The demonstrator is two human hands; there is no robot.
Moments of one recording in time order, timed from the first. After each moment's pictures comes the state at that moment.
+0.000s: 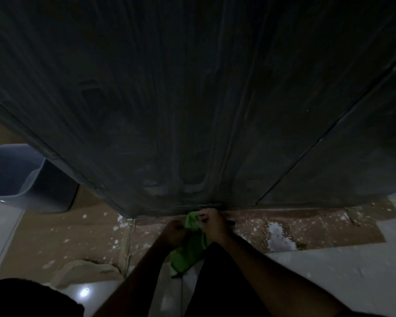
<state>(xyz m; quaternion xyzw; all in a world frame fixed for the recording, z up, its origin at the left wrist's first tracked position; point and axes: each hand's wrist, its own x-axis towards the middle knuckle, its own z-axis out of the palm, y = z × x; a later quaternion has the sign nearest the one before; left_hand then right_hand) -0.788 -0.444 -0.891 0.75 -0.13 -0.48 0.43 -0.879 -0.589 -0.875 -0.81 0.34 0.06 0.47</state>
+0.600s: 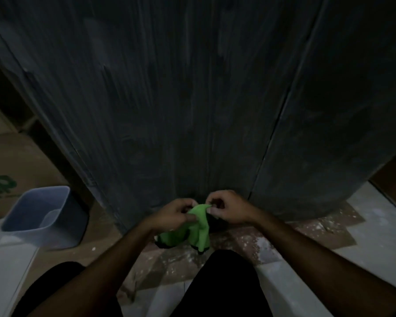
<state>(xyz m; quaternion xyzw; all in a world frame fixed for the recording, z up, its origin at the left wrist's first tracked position) -0.781 -0.459 -0.655 0.69 -0.42 -0.43 0.40 -0.923 -0.642 -0.660 -0.92 0.11 -0.02 0.38</state>
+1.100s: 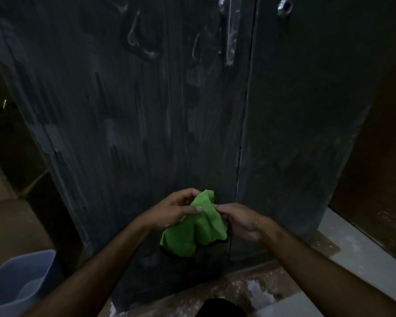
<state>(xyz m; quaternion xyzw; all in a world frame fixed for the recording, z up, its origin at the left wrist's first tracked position) -0.807 -0.476 -0.481 0.57 -0.53 -0.41 0.48 -0.973 -0.639 -0.534 -0.60 0.23 -0.06 0.76</state>
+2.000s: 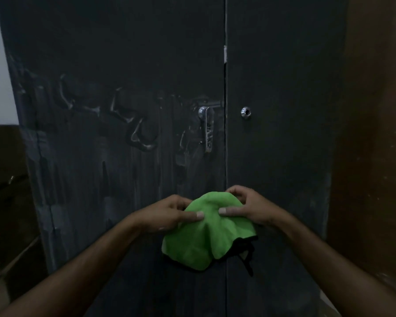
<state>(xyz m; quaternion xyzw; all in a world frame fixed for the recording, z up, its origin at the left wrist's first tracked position) -0.809 -0.493 -0.309 0.57 -0.62 -0.40 0.37 -1.019 -0.682 -0.331 -0.81 0.16 -0.25 0.50</state>
